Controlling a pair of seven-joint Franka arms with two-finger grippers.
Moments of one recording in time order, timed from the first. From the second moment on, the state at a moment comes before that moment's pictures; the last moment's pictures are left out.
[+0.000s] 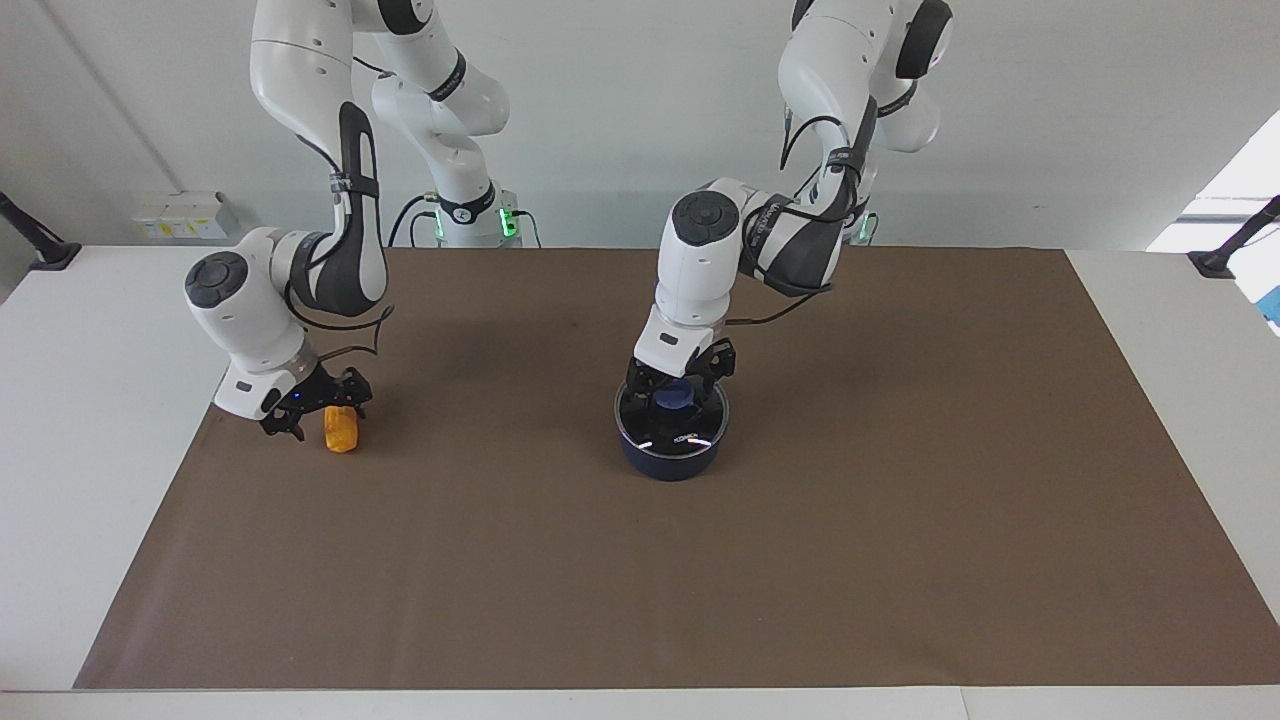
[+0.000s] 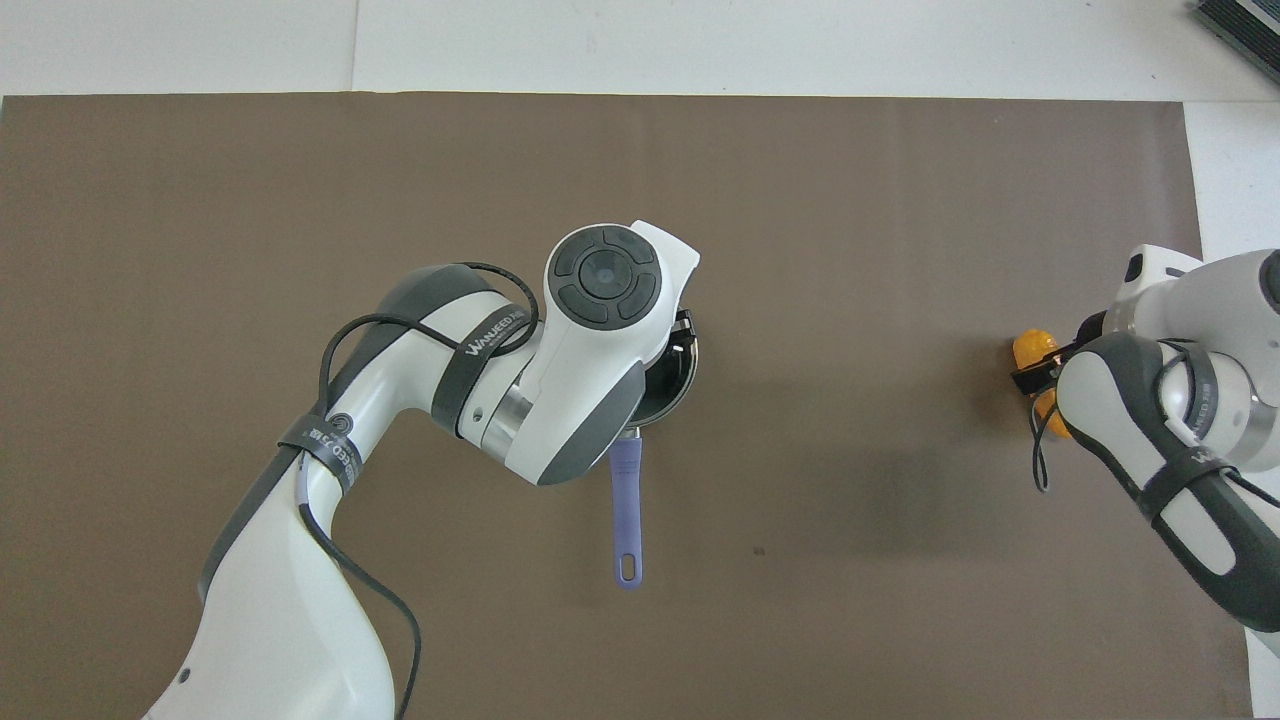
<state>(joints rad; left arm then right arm) -0.67 0.45 0.00 -1.52 -0.02 2.02 -0.85 -0.12 0.29 -0.08 -2.05 0.01 2.32 -0.65</state>
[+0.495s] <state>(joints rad) -0.67 0.45 0.00 -1.52 -0.02 2.02 -0.85 -0.12 0.29 -0.08 -2.05 0.01 2.34 -0.65</state>
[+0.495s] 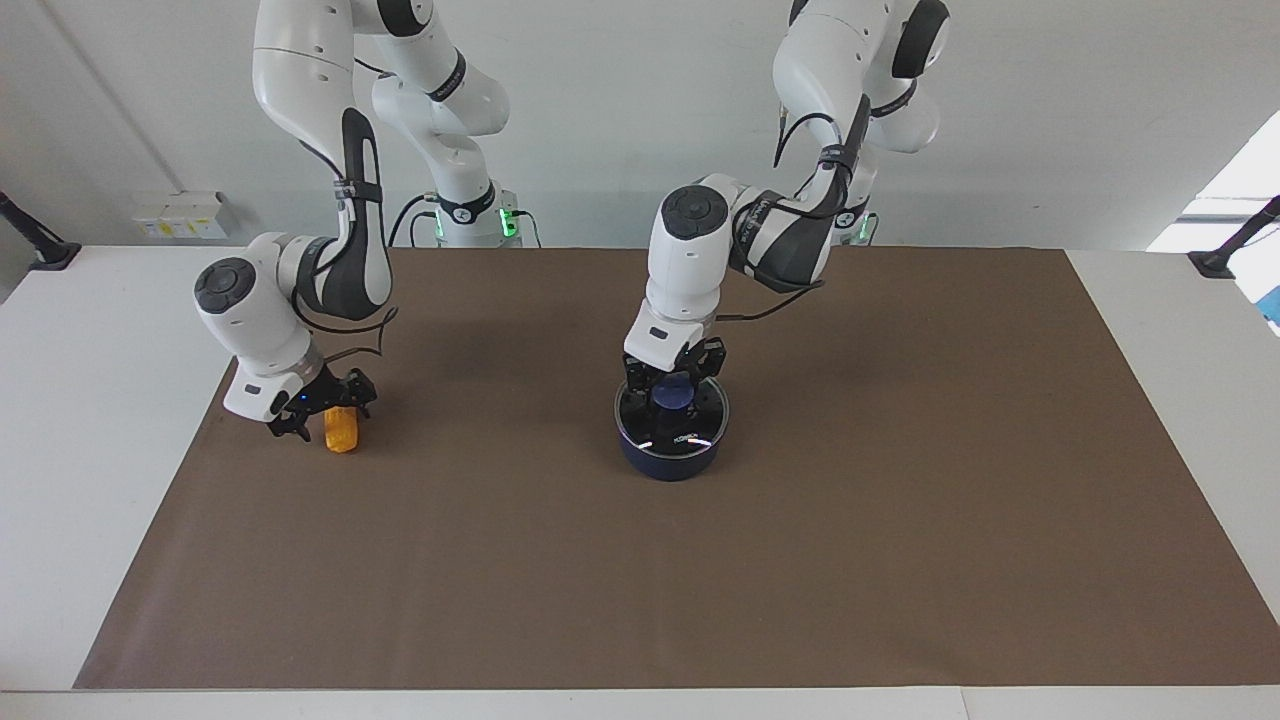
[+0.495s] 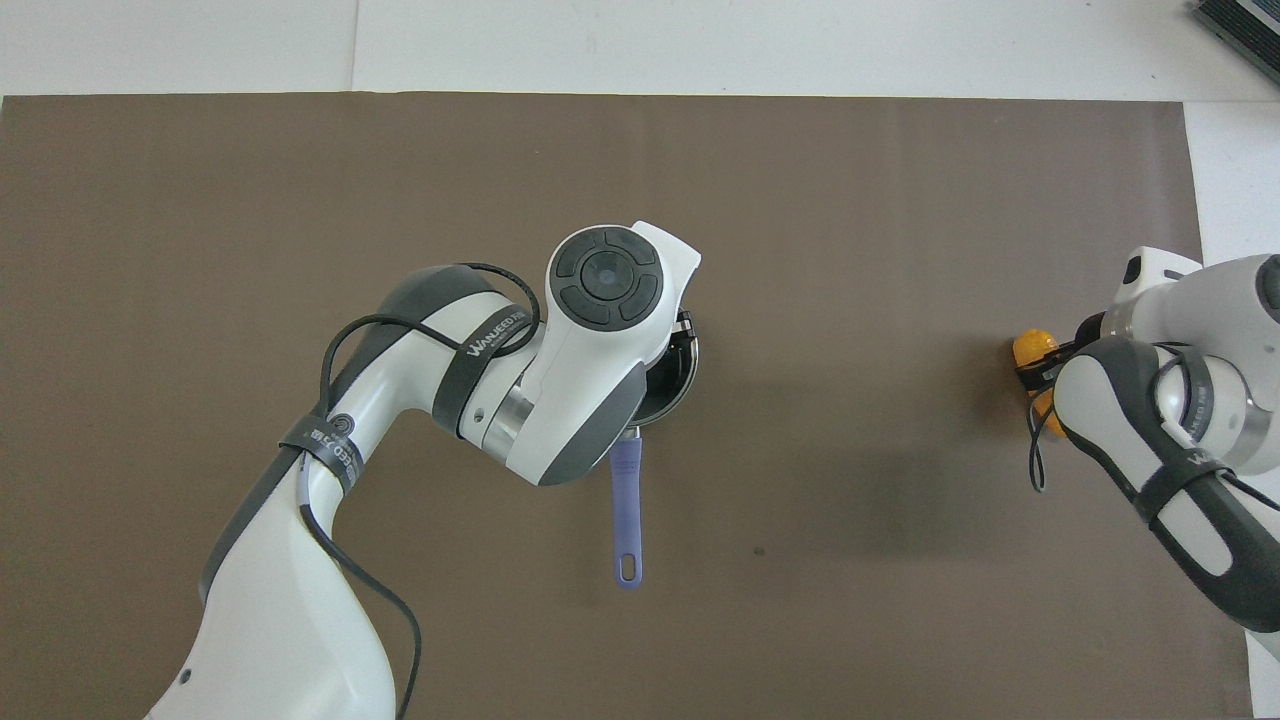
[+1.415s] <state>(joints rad) -0.65 0.39 0.03 -1.48 -0.01 1.97 -0.85 -0.12 0.29 -0.08 -1.94 0.01 2.36 -0.57</state>
